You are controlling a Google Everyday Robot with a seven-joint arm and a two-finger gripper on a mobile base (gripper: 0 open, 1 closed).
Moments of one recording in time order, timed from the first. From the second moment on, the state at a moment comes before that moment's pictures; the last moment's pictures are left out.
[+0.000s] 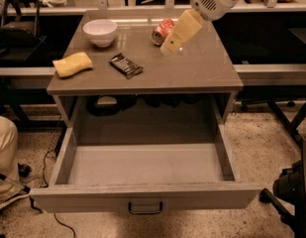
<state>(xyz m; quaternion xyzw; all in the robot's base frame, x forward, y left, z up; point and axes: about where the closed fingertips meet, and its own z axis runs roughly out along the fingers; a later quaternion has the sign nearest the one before) 0.630 -0.081 0.988 -0.47 0.82 0.06 0.32</state>
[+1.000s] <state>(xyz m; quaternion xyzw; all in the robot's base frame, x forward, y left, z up) 0.694 -0.012 0.926 -0.39 0.86 0.08 0.31</state>
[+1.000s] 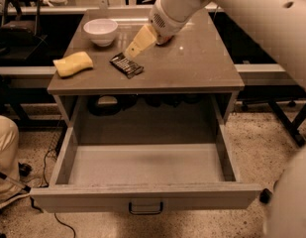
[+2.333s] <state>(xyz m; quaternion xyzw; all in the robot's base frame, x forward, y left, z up) 0.754 0.077 0.842 -0.33 0.90 0.05 0.26</state>
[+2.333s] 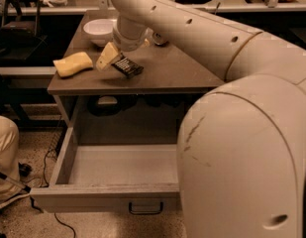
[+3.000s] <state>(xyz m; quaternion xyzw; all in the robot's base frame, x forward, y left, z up) 0.757 0.097 0.822 -0.34 0.91 0.05 0.25</state>
